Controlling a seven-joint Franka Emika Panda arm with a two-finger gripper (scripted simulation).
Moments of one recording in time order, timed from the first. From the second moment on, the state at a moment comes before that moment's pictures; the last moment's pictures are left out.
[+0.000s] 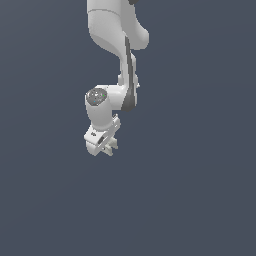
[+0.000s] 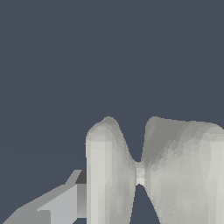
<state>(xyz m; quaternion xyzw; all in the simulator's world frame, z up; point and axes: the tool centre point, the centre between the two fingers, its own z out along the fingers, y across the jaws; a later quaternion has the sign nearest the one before) -0.038 -0.102 0.060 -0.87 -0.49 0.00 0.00</state>
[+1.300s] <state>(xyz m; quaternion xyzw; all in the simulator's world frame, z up) -0.046 -0.096 0.114 -0.87 -0.49 0.00 0.00</state>
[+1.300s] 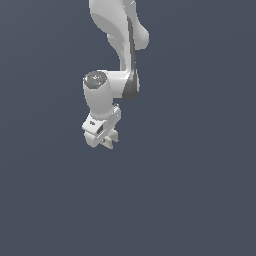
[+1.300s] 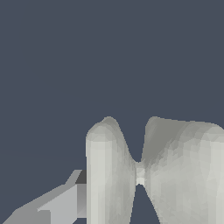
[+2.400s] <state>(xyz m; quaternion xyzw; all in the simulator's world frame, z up) -0.081 -0.069 0.348 -0.87 -0.49 0.00 0.00</state>
